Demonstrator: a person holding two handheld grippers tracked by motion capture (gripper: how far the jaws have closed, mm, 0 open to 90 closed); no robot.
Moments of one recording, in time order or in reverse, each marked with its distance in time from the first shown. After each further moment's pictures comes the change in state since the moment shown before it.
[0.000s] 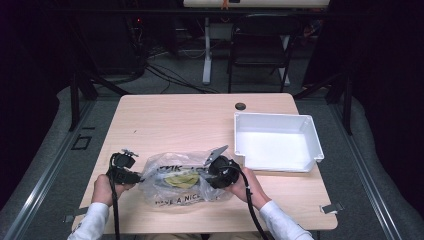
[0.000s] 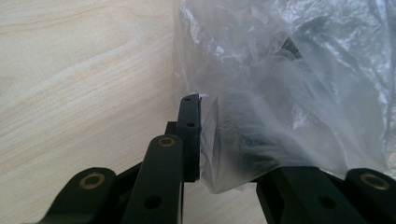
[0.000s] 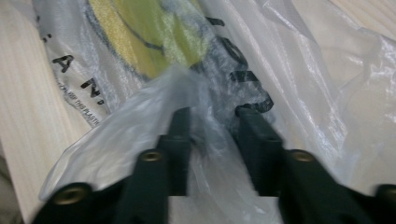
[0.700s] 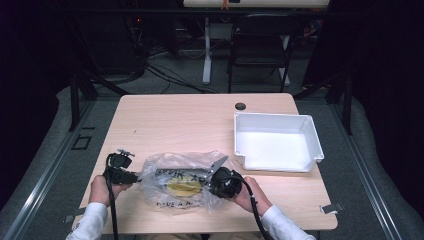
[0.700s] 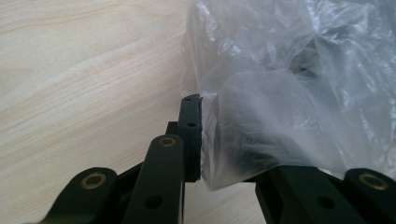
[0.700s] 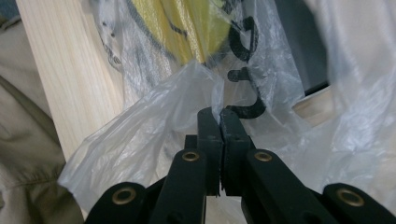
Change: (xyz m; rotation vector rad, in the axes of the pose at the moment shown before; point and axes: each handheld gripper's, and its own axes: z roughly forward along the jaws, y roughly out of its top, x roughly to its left) left arm 0.005 -0.004 -0.005 -0.018 0.013 -0.031; right arm 0.020 -0.021 0.003 0.089 0.076 -0.031
